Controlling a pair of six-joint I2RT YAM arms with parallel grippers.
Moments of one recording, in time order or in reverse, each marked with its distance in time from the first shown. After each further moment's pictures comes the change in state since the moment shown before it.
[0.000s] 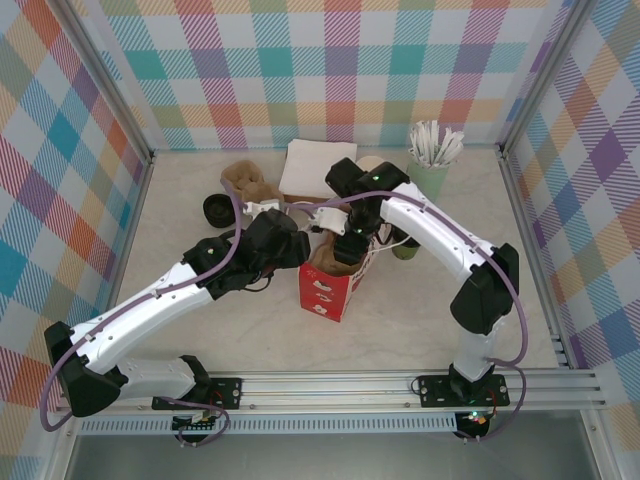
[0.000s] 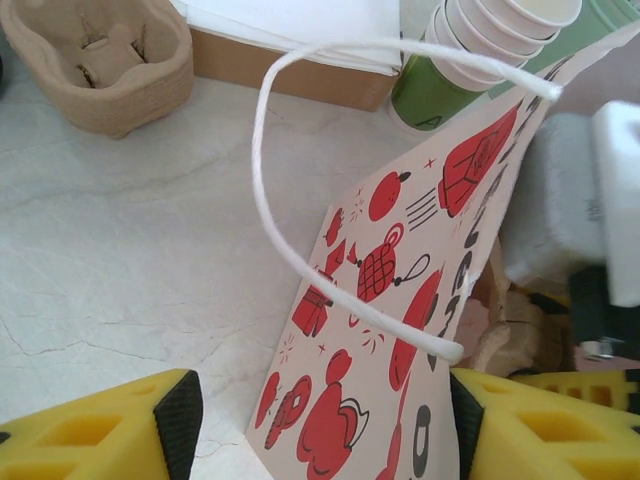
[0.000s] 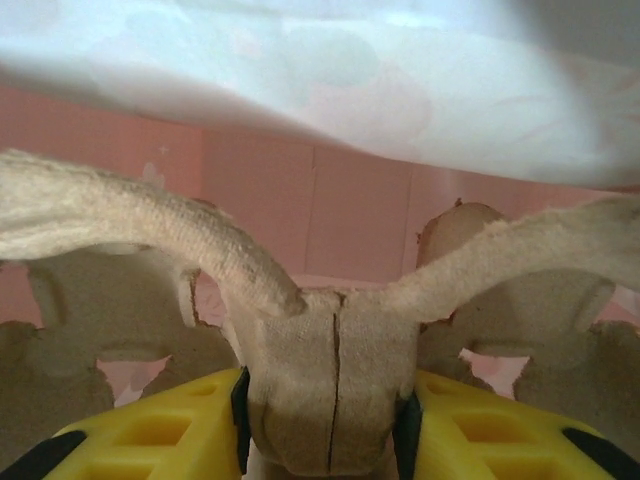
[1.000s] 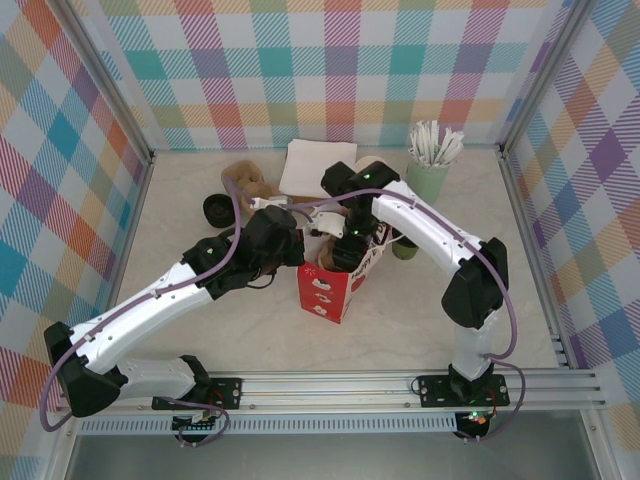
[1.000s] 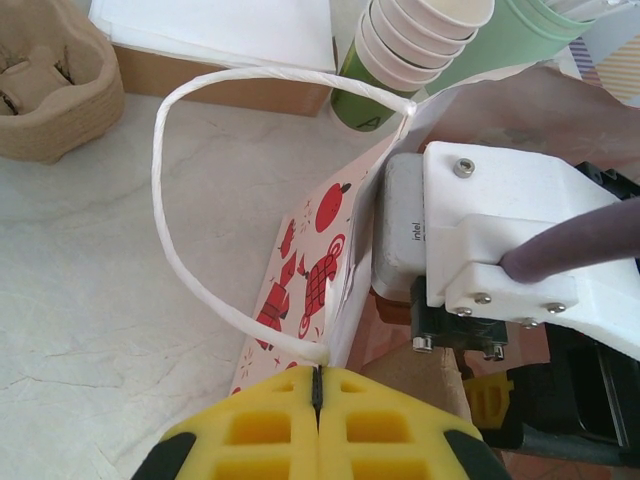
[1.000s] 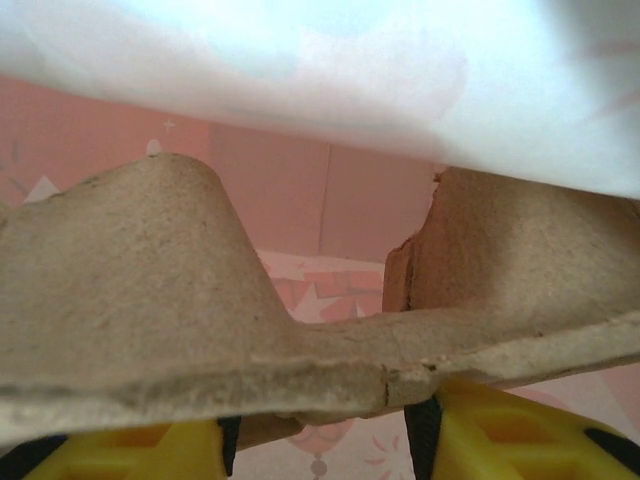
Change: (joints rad) left arm 0.000 -0.003 0.000 0.082 0.076 0.075; right arm 0.000 0.052 0.049 -0.077 0.008 0.032
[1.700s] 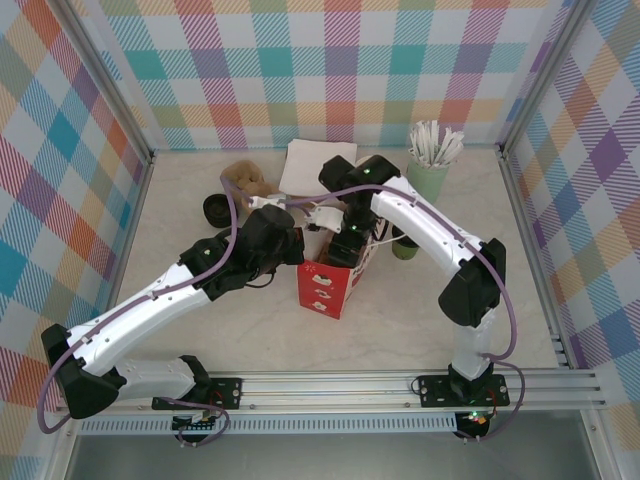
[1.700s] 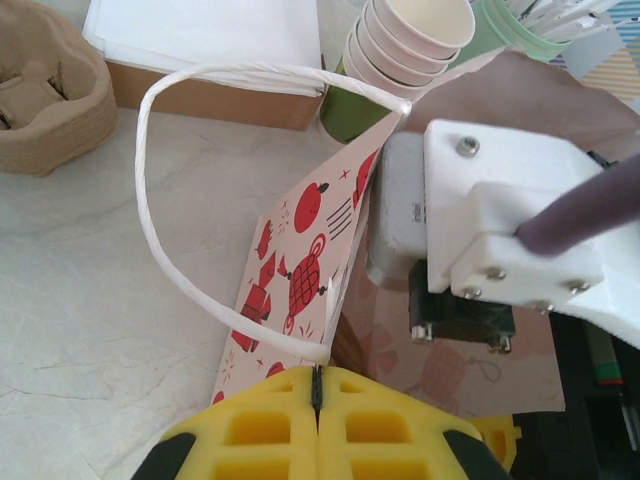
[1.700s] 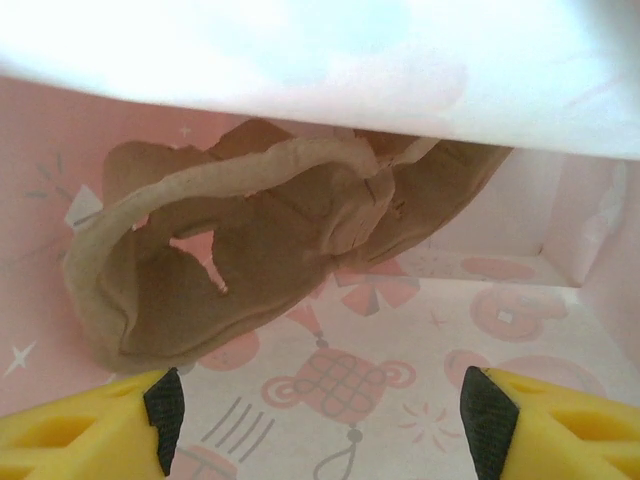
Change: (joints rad) left arm 0.000 -0.013 -0.007 0.024 0.000 0.000; right arm 0.005 0.022 0.103 -0.051 0.004 0.029
